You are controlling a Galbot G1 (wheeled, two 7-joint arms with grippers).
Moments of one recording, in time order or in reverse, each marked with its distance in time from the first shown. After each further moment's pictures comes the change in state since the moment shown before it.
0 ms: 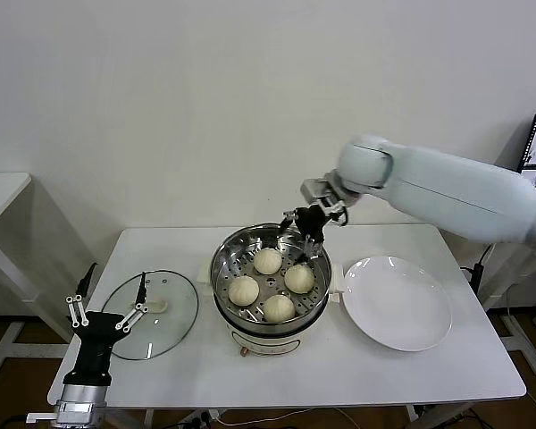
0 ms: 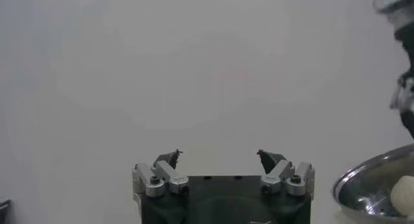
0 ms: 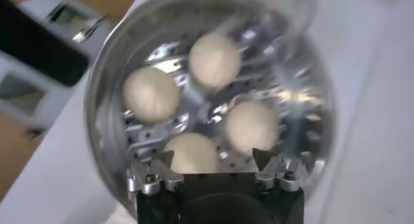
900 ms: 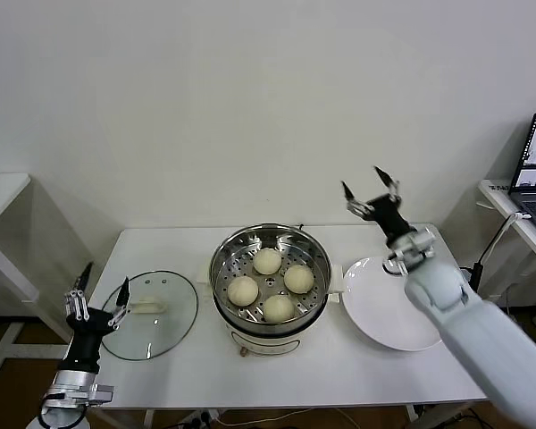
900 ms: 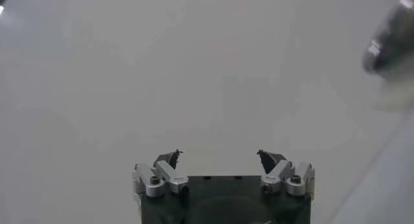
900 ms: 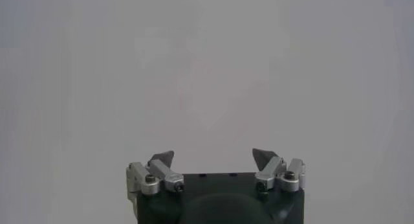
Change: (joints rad) left arm -0.108 0.063 -0.053 0.252 0.565 0.062 -0.094; right arm -1.310 -0.072 1.274 0.187 0.009 0.341 1.061
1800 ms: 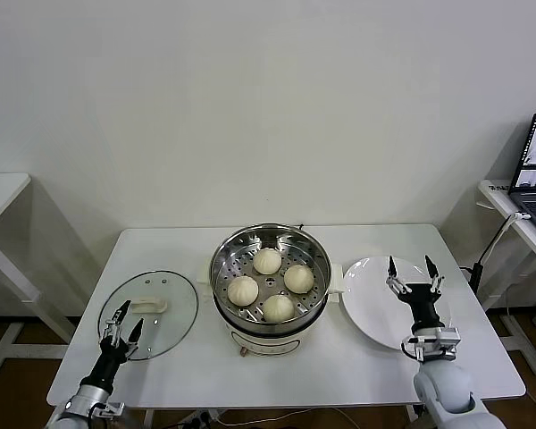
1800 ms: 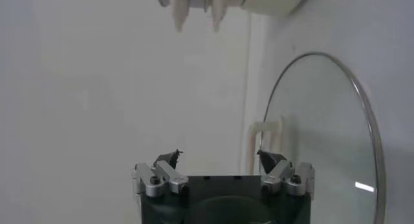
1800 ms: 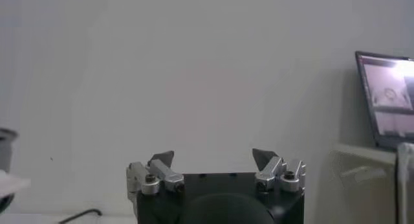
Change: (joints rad) left arm -0.122 0.006 0.061 0.372 0.421 -0.067 -0.056; right arm -0.473 0.256 0.357 0.010 -0.158 0.072 0.059
